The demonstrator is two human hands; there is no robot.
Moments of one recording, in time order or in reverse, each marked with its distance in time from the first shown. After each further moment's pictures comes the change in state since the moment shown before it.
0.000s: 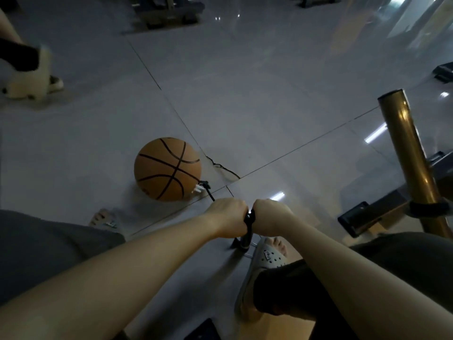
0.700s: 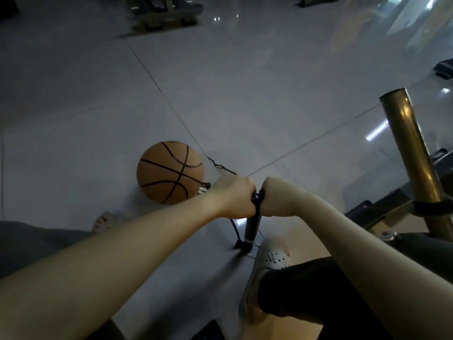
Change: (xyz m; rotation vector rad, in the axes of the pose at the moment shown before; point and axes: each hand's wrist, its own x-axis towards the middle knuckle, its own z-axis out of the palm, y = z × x) left_hand 0.000 0.006 -0.056 -0.006 0.106 0.074; right_hand -0.006 0.003 -0.050 0.149 0.052 -0.002
